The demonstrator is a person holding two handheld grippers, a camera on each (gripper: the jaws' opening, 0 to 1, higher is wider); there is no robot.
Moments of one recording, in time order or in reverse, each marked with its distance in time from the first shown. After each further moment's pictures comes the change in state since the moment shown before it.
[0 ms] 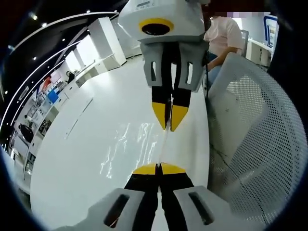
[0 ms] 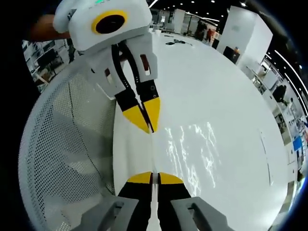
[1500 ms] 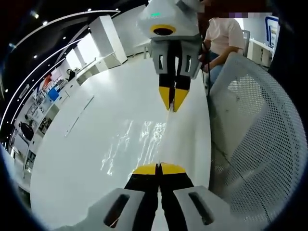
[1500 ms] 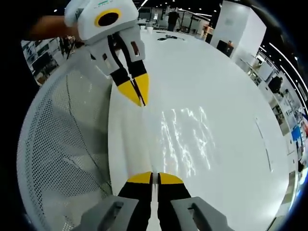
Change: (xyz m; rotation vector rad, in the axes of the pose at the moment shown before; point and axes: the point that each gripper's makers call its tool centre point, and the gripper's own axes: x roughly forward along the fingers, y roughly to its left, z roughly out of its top) left arm -0.002 0.006 -0.005 -0.011 0.014 0.002; right arm -0.017 -0.004 -0.035 0.057 0.021 -0.022
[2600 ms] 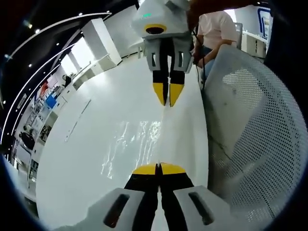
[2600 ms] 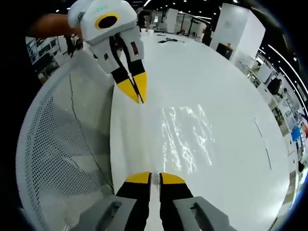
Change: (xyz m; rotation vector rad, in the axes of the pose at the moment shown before) left arm -0.002 -0.010 -0.005 0.090 0.017 -0.009; right arm -0.001 0.004 -0.005 0.010 -0.045 -0.002
